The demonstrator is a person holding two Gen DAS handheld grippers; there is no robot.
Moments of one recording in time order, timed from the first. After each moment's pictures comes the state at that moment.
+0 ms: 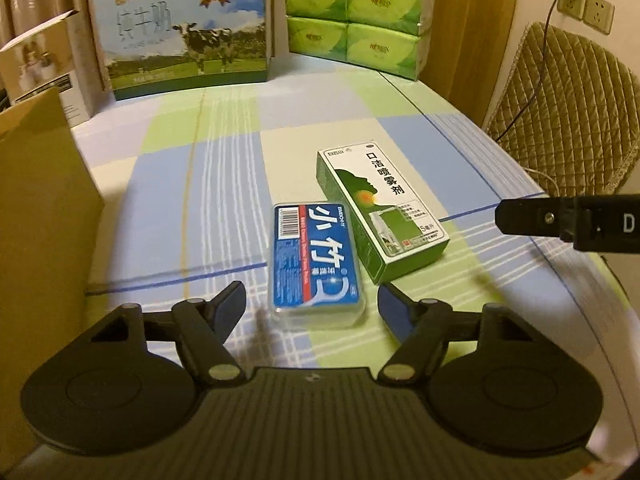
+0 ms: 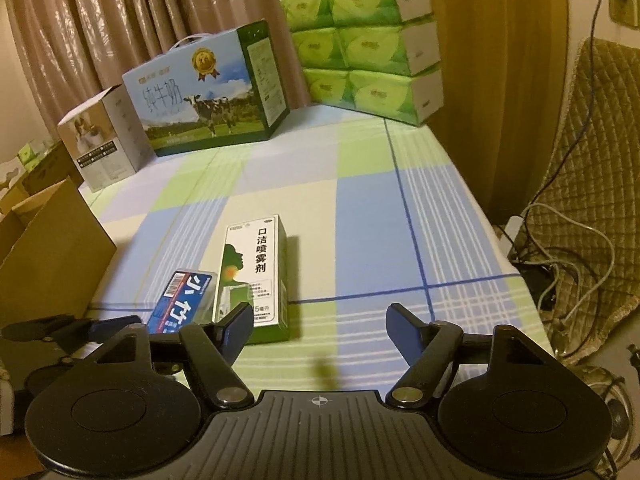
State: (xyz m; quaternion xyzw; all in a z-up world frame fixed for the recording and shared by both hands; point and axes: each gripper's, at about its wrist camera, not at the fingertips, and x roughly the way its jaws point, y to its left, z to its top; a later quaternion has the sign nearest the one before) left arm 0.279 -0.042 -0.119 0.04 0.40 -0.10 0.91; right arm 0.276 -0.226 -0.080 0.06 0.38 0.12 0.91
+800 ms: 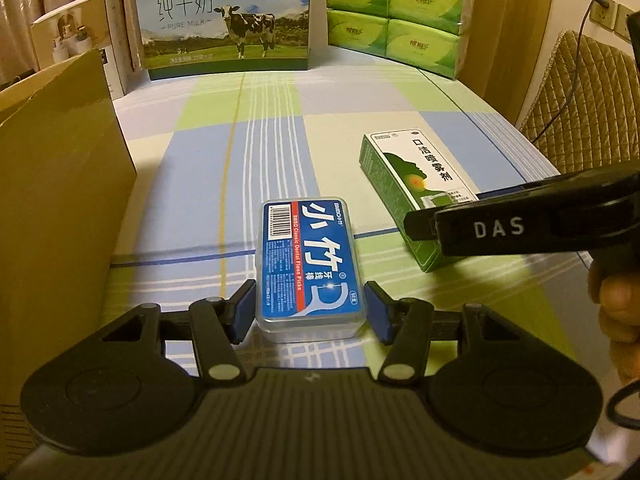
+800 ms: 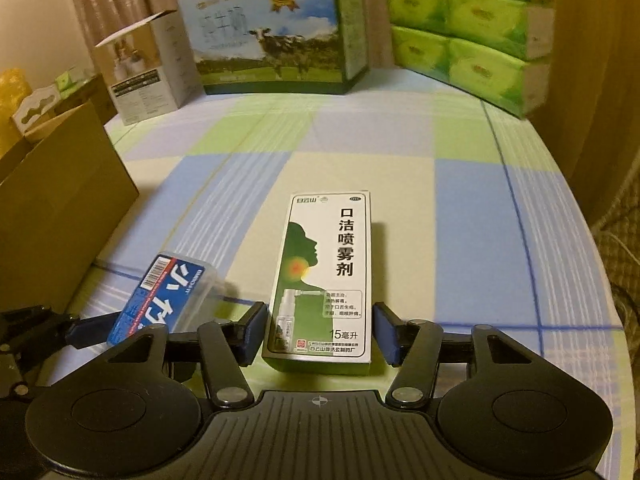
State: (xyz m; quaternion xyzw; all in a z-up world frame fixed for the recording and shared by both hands) left arm 0.274 -0.021 -0.129 0.02 0.40 -0.06 0.91; right arm 0.324 -0.167 -0.121 -0.01 0.42 0.20 0.88
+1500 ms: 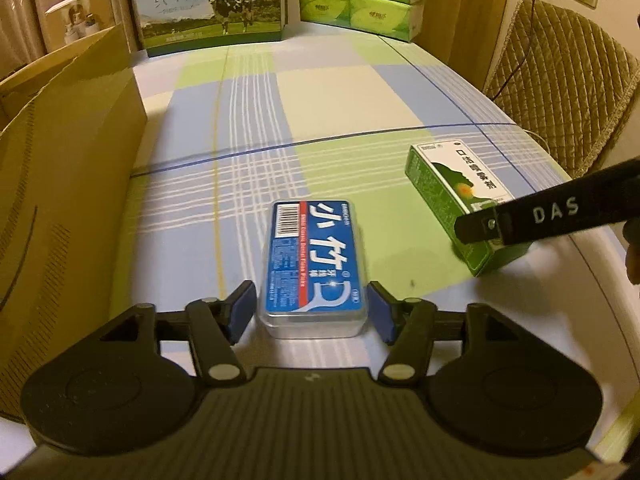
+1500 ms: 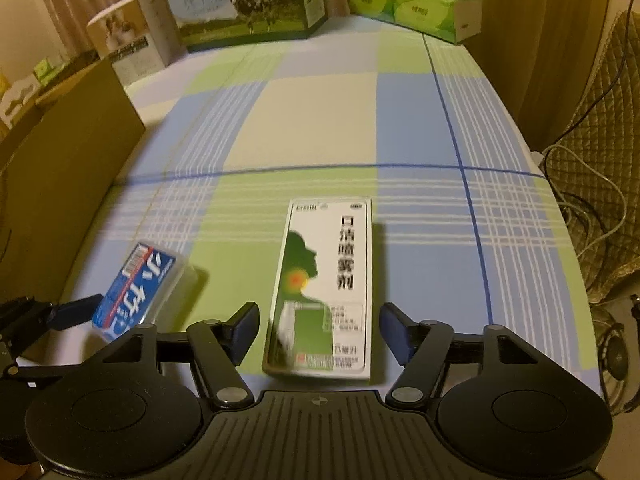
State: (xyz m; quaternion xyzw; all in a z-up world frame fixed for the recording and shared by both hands) left arm 0.174 -0.025 -0.119 0.04 0.43 -0.08 0.90; right arm 0.225 -0.206 -0.102 0.01 0.48 0.15 0.86
